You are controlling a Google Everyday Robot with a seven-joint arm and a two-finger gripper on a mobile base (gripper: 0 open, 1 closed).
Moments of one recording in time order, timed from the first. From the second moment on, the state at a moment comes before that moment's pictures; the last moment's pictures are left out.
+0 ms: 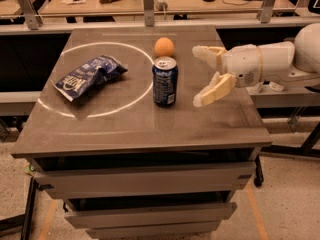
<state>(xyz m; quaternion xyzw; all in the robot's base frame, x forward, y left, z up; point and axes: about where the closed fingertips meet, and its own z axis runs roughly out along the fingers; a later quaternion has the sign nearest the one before) 0.565 -0.089 0.911 -0.53 0.58 0.38 0.48</state>
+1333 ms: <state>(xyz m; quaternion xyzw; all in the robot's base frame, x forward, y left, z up) 0.588 -0.021 0.861 -0.55 0.54 0.47 0.43</state>
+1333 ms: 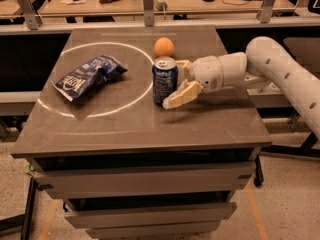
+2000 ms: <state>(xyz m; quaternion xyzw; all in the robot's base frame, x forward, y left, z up) 0.590 -0.007 0.863 -0.57 0.52 0.48 0.42</state>
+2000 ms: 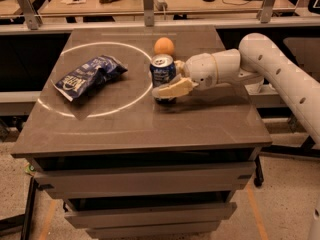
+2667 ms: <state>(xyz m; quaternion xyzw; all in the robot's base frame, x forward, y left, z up) 0.588 -0.022 0.920 -0.62 0.53 0.39 0.43</state>
